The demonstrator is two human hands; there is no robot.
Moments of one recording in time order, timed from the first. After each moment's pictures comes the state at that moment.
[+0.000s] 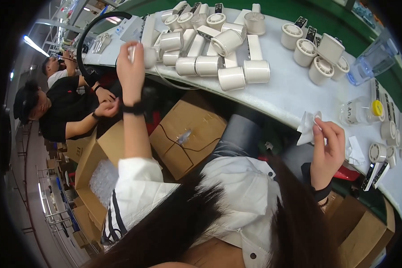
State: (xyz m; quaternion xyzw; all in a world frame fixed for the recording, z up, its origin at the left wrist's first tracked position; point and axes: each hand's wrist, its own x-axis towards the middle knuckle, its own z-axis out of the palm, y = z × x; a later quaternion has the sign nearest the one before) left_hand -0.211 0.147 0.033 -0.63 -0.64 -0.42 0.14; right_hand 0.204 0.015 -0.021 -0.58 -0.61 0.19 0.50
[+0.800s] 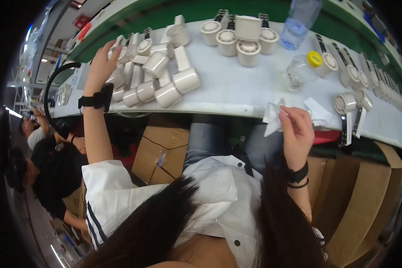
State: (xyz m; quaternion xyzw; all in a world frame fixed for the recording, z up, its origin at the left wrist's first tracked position) left_hand -0.137 0.255 0.067 -0.80 -0.57 -0.18 0.02; right_hand 0.242 -0.009 -0.035 -0.61 -0.47 0.25 0.58
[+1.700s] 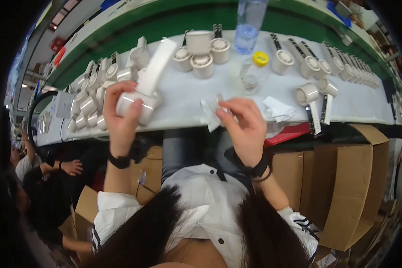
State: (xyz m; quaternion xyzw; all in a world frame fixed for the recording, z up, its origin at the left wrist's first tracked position) left_hand 0.015 0.114 0.051 -0.74 -0.36 -0.47 -0.31; right_hand 0.224 0.007 0.000 -0.52 -0.48 0.25 0.66
